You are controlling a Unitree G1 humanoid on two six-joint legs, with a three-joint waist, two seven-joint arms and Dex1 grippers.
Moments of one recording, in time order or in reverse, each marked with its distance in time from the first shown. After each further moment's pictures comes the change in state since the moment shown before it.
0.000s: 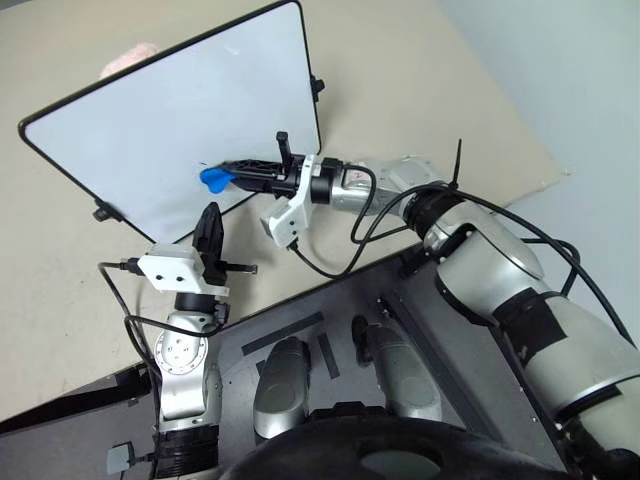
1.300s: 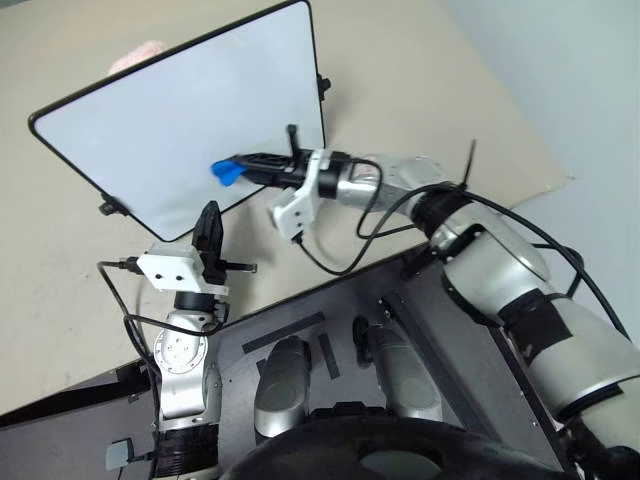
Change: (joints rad) left arm -0.002 0.002 0.004 0.000 -0.002 -0.001 0.000; right arm 0.067 -0.094 -0.087 -0.066 0.159 0.000 0.219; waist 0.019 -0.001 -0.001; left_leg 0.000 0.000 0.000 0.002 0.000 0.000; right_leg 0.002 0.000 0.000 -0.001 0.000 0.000
